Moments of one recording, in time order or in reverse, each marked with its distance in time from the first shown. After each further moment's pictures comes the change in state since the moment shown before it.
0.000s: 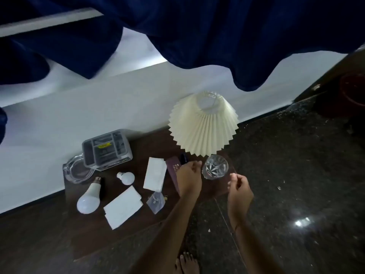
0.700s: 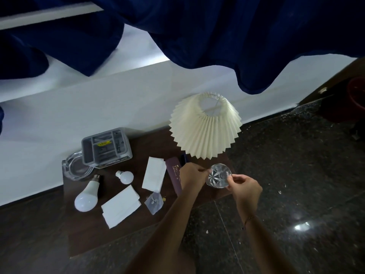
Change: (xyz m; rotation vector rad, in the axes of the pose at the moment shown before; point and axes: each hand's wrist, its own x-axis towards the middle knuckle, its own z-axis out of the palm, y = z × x) left_hand 0.013 0.012 0.003 -0.015 -0.208 -0.197; right_hand 0.029 -0.017 -0.013 -0.080 -0.172 -0.038
